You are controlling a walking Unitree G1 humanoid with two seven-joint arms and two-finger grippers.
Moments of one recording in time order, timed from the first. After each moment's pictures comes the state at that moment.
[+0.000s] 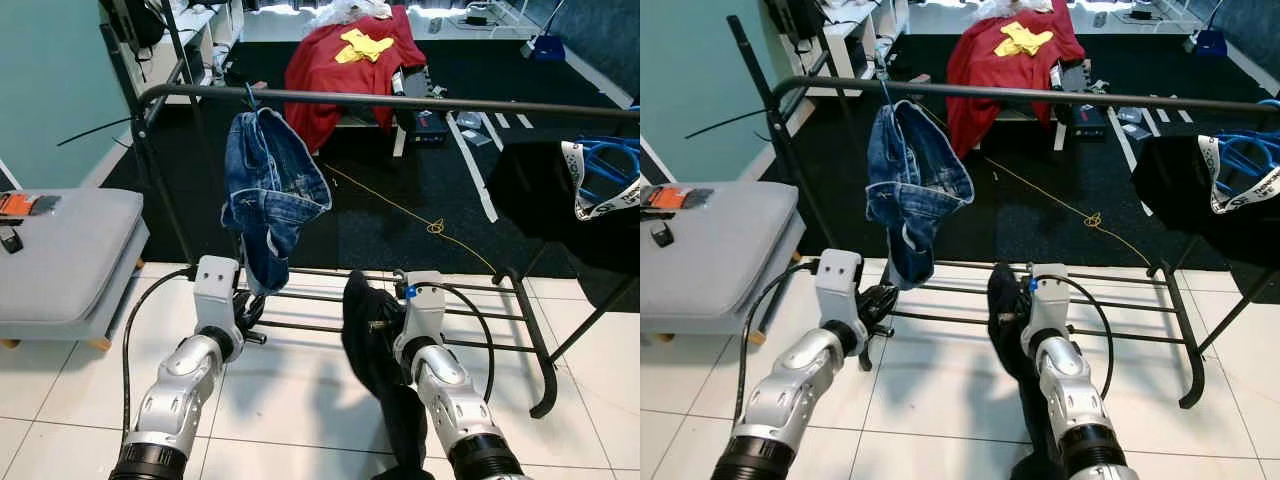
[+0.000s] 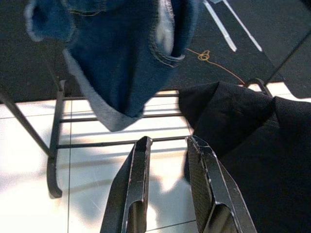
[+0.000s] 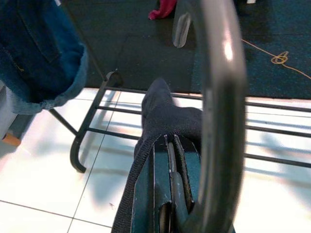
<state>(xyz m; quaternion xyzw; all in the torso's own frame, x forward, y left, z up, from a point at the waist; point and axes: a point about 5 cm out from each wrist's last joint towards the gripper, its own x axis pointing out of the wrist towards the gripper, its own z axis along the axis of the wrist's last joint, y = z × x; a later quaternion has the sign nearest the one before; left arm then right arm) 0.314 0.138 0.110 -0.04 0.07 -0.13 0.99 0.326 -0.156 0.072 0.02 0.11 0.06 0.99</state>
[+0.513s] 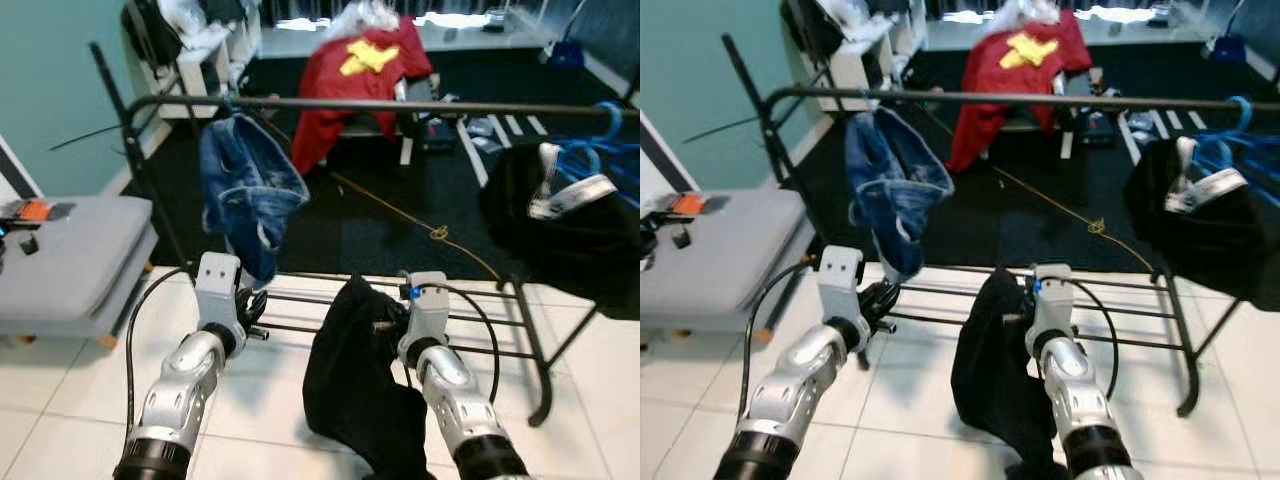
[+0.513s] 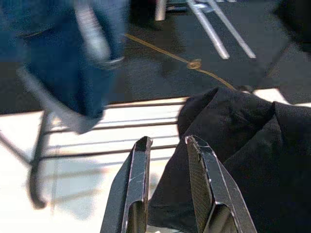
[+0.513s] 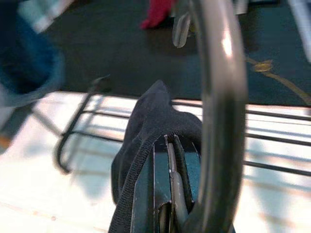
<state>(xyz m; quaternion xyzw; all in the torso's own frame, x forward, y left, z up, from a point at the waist) 0.319 0.136 0.114 -0.04 0.06 -0.13 0.99 0.327 -0.166 0.074 0.01 0.11 0.05 0.99</state>
